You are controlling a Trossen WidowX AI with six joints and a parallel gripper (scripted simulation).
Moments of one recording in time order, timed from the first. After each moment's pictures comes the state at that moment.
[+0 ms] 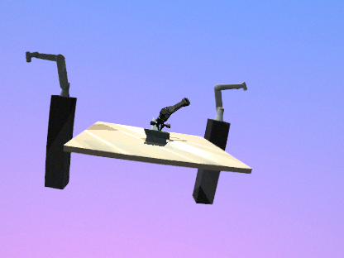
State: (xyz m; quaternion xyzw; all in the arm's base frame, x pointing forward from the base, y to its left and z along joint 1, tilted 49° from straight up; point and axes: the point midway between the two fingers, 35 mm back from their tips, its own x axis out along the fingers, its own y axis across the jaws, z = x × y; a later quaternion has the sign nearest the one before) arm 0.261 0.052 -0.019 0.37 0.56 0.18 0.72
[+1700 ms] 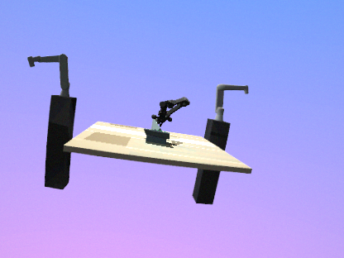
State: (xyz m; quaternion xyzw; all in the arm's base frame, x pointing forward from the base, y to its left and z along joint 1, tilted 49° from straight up) arm 0.251 0.010 0.024 0.38 0.56 0.17 0.72
